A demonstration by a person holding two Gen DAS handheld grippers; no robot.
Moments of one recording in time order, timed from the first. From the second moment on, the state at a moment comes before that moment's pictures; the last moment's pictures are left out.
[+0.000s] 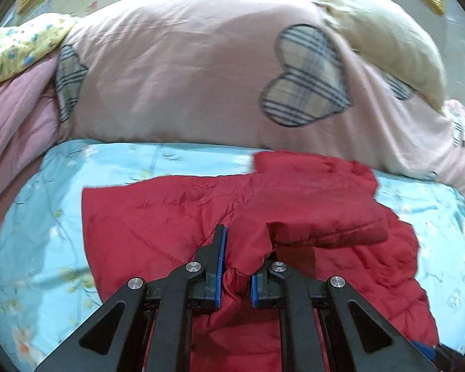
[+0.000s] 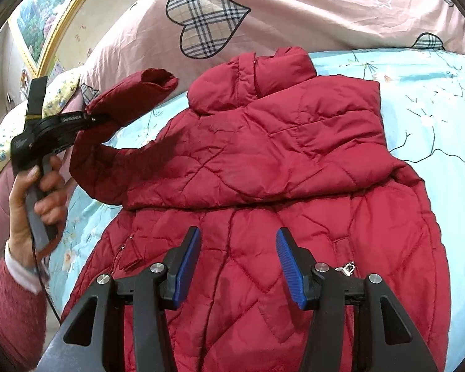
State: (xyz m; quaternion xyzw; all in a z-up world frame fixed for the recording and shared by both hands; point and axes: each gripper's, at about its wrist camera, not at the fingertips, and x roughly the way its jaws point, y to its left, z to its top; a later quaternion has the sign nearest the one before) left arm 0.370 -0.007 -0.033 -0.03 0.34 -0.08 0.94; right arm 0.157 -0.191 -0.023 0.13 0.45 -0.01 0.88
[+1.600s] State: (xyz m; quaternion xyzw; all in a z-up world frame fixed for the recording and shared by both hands) left arm 0.341 -0.088 -0.104 -0.01 0.44 -0.22 0.87; right arm 0.235 -0.297 -0.048 0.39 0.39 0.01 0.84
